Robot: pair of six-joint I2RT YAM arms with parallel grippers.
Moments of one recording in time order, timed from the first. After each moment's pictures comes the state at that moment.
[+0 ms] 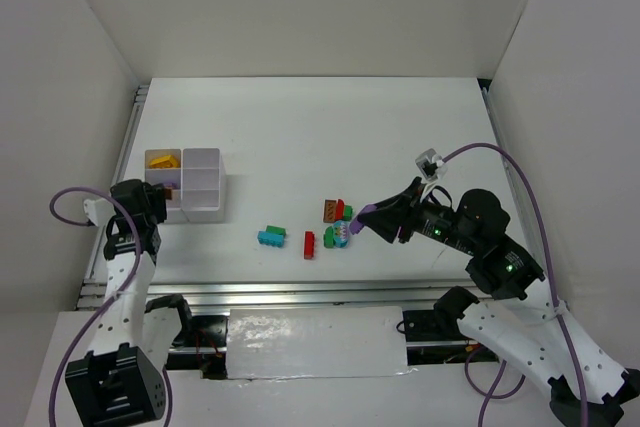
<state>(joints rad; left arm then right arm) 0.26 0.82 0.52 -0.27 -0.22 -1.37 0.62 0.56 0.79 -0.33 -0.38 0.46</state>
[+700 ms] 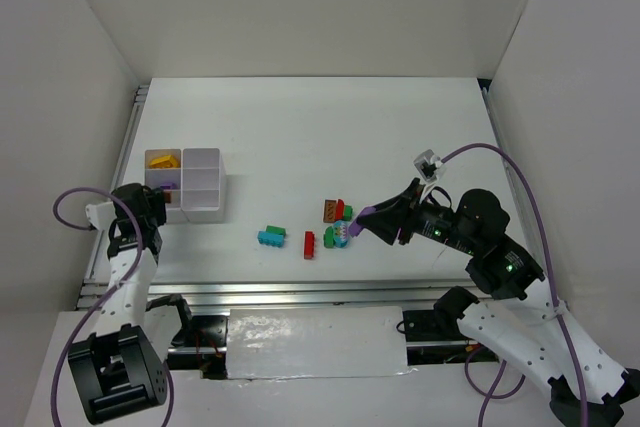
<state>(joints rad) 0.31 0.89 0.45 -0.14 -0.20 -1.36 0.62 0.56 0.79 -0.33 -0.41 0.46</state>
